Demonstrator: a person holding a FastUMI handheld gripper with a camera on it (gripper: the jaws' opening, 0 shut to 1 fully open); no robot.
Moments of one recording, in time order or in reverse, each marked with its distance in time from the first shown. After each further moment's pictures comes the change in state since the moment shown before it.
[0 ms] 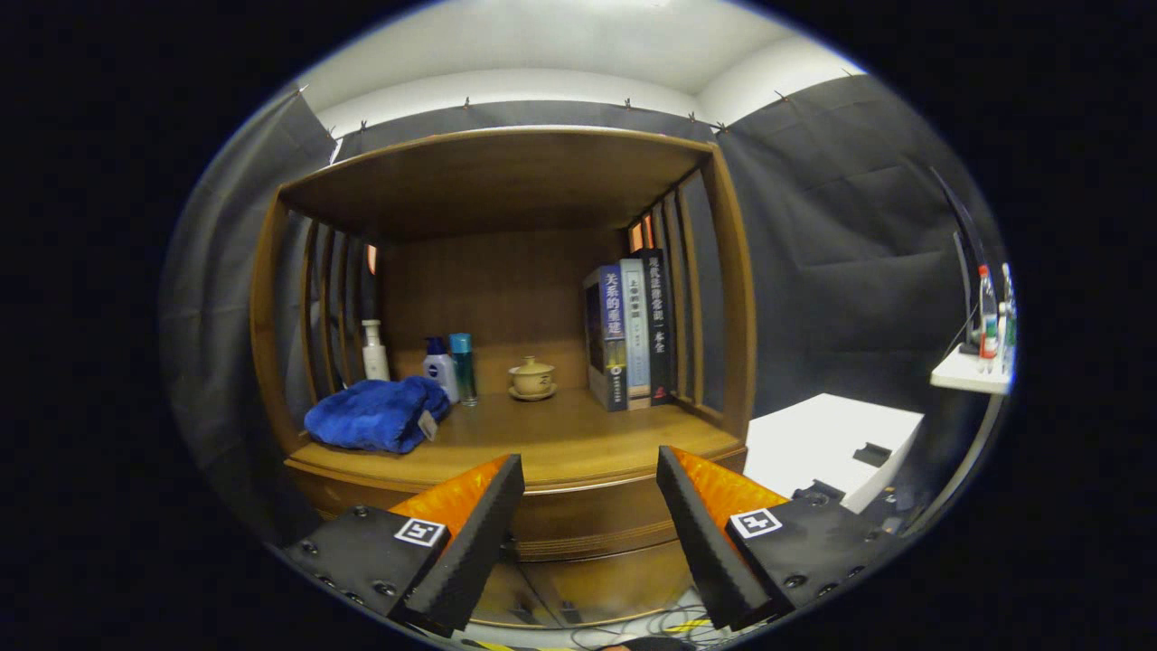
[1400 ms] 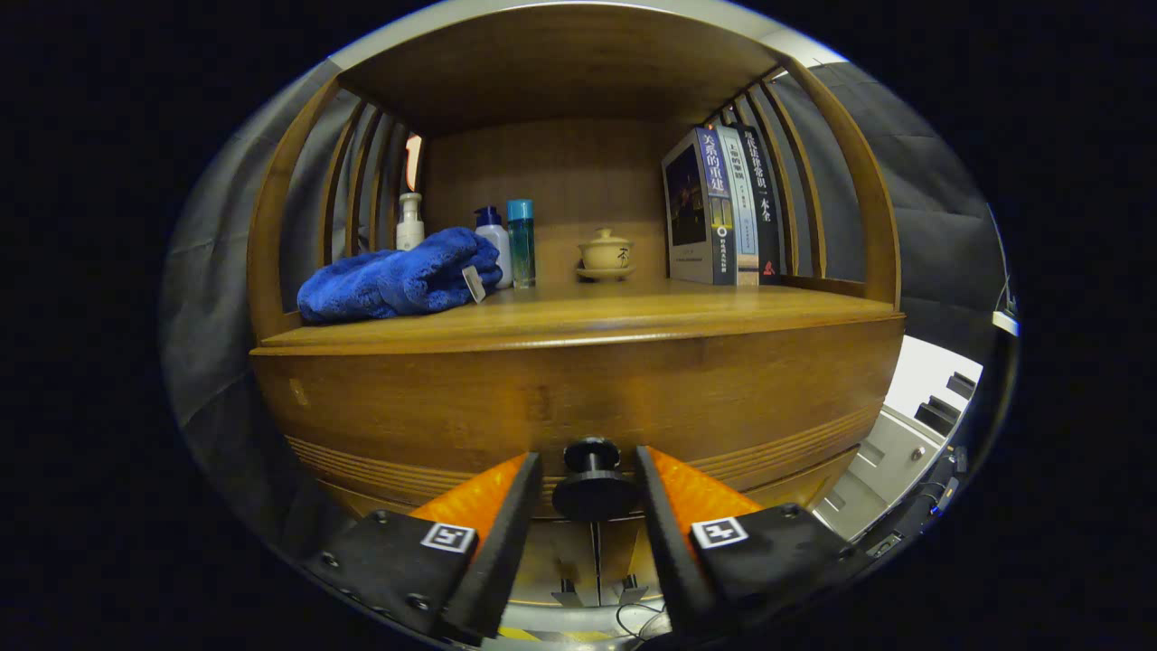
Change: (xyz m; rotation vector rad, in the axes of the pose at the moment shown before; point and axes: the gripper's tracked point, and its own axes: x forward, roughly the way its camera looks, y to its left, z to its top) arm 0.069 0.060 -0.166 -0.060 0.226 0.067
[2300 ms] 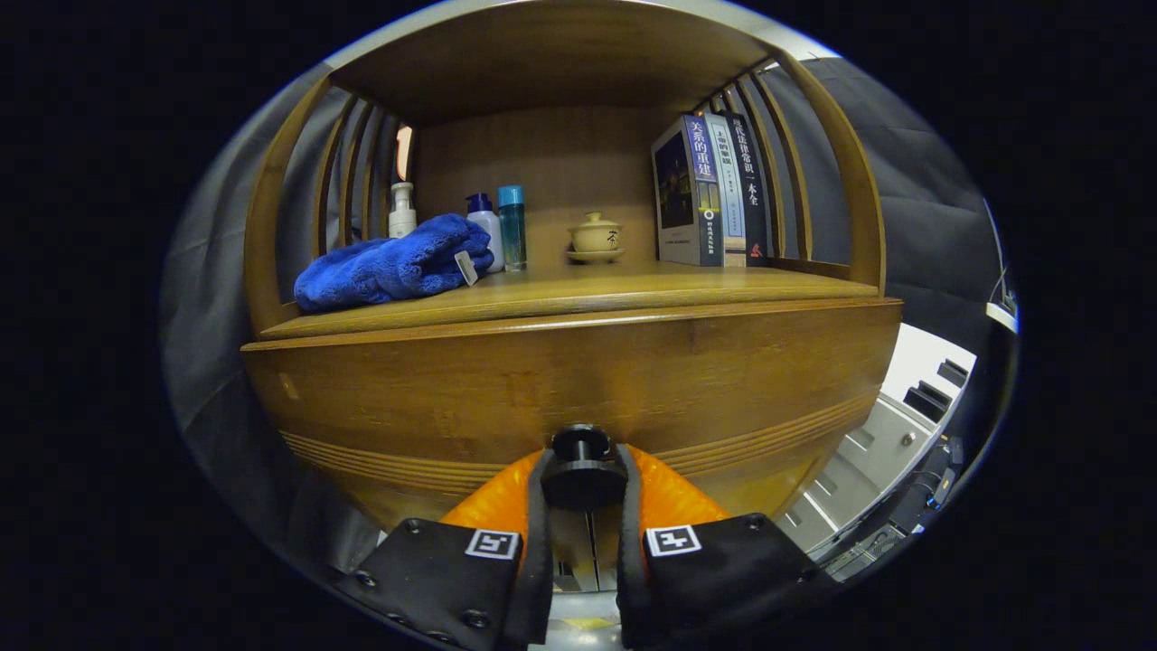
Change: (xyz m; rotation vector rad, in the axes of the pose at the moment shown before) arm -0.022 -0.005 -0.007 0.009 0.044 -0.011
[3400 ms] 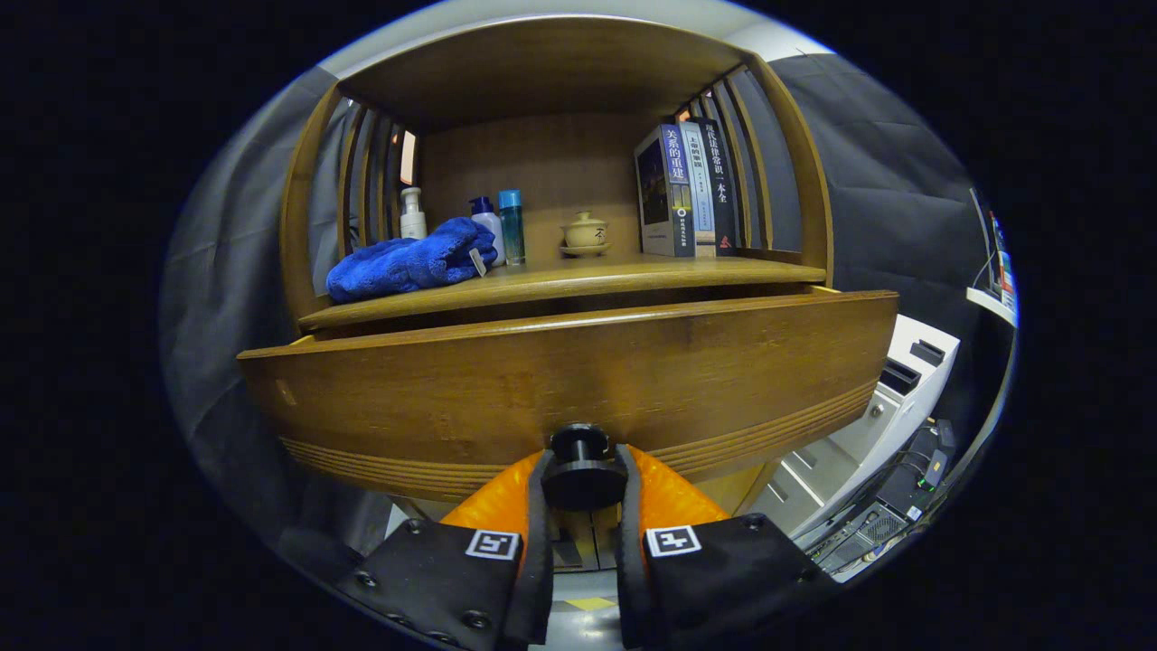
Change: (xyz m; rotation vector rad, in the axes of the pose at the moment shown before) arm -0.065 -0.006 -0.020 0.030 0.029 -0.016
